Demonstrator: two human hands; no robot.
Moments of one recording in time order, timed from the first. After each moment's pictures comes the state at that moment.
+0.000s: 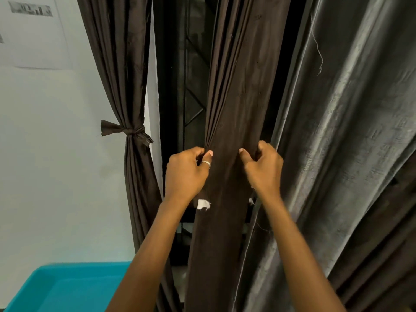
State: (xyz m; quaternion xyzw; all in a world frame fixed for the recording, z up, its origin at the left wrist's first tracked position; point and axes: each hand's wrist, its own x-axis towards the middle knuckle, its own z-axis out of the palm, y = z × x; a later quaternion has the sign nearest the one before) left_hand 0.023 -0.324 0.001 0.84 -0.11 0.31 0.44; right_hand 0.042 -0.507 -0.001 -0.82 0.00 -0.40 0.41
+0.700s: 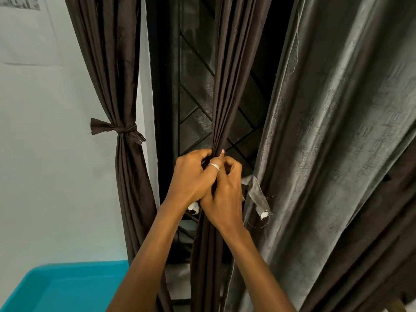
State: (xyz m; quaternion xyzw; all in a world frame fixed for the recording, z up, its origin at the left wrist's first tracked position) left_hand 0.006 -0.337 0.007 0.82 -0.18 0.23 0.50; right_hand -0.001 -0.436 -0.054 -0.82 -0.12 -0.41 0.38
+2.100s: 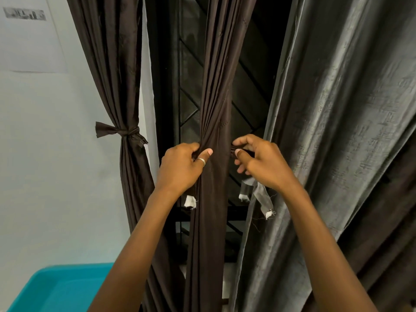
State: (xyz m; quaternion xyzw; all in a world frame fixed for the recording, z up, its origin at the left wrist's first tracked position) left_hand 0.023 -0.316 0.016 0.88 -0.15 0.28 0.35; right_hand -0.005 -0.521 0.047 -0.89 -0.13 -0.18 0.40
